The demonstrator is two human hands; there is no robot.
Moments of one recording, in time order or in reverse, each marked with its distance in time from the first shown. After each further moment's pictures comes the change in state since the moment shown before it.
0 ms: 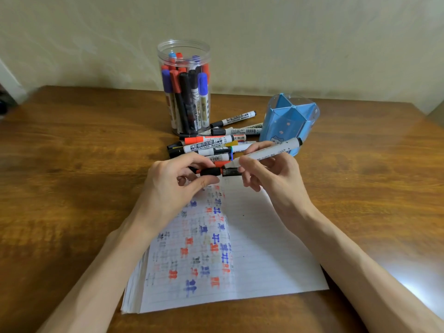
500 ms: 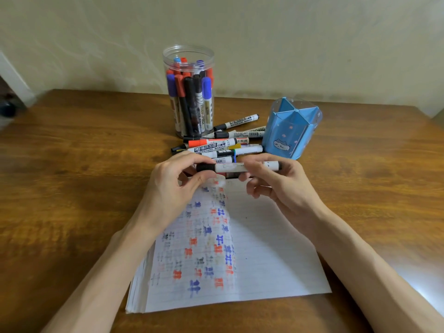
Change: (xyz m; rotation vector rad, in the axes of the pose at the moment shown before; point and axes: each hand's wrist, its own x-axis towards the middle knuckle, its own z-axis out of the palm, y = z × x) left_hand 0.004 -0.004 -0.001 0.015 0.045 0.069; right_hand 0.001 -0.007 -0.012 0.062 -0.098 0.220
